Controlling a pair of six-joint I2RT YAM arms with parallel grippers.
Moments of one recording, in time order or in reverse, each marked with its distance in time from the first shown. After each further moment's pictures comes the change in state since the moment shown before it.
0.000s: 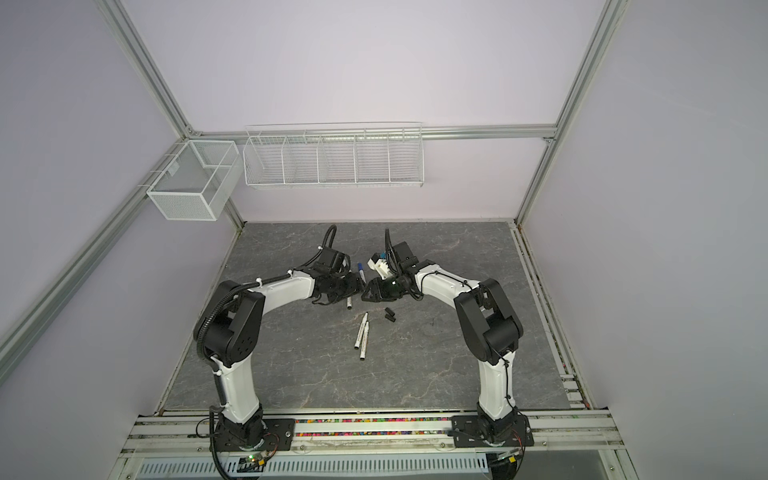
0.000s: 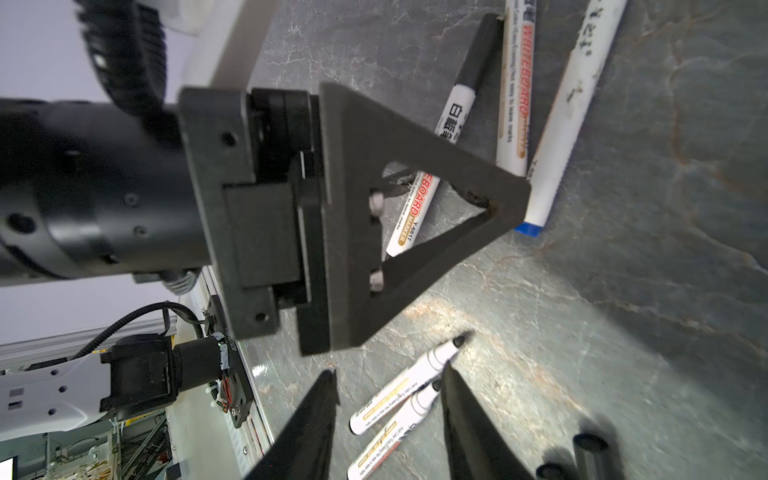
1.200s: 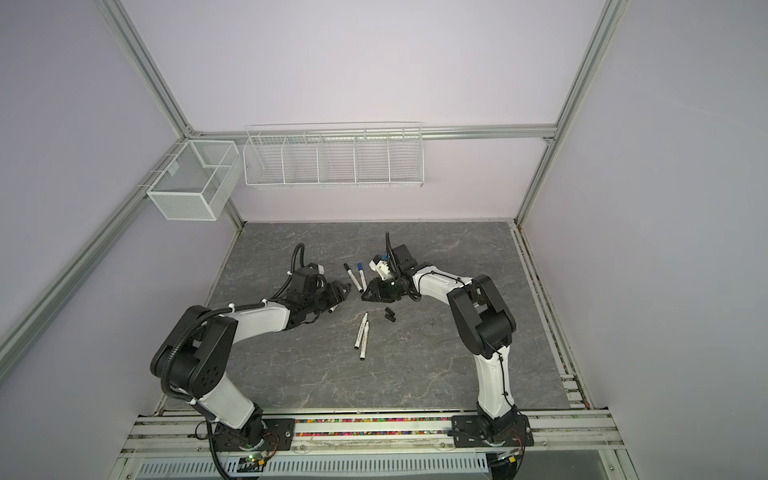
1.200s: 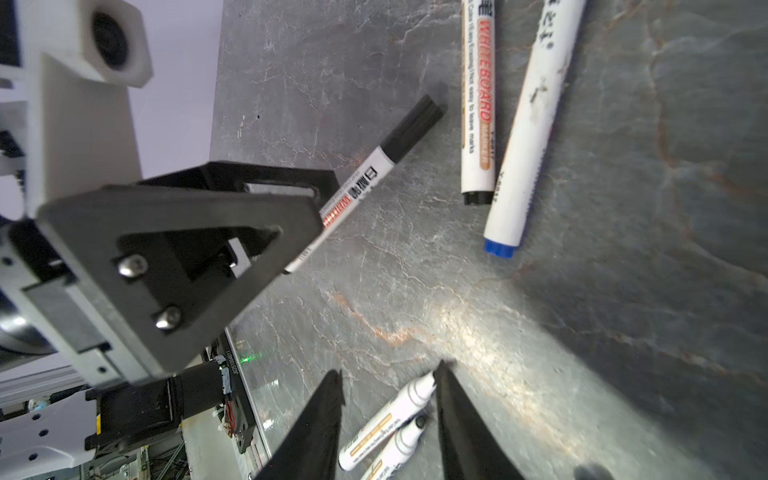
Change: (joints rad) left arm 0.057 -0.293 -0.439 0.442 -0.076 -0.057; right arm -0.011 0.047 -0.010 0.061 0.002 0.077
